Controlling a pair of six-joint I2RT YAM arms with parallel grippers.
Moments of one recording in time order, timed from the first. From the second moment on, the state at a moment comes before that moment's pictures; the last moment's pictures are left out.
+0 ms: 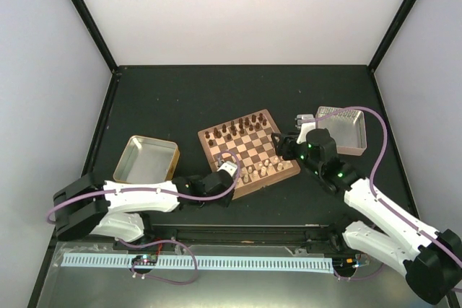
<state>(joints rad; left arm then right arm) -1.15 1.30 0.55 -0.16 -0.27 -0.58 0.60 0.90 0.59 -0.11 0.04 0.48</state>
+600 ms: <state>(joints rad) -1.16 1.34 0.54 -0.13 -0.33 -0.58 0.60 0.93 0.58 -0.10 0.02 0.48</state>
